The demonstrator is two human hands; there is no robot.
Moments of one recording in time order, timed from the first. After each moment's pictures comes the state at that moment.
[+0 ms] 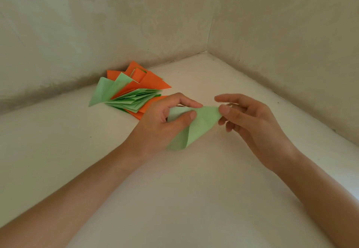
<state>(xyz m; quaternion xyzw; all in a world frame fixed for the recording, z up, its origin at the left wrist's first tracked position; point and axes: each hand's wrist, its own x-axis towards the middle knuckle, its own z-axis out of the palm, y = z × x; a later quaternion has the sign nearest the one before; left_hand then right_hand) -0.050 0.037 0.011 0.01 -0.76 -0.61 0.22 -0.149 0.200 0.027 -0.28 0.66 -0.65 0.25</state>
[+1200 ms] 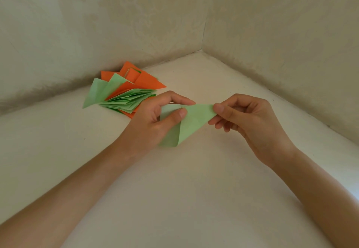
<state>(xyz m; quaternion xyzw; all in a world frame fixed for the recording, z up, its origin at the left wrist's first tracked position) -0.050 0.032 0.009 -0.02 -0.76 -0.61 0.21 -0.149 0.202 0.032 -0.26 0.67 -0.66 0.23</state>
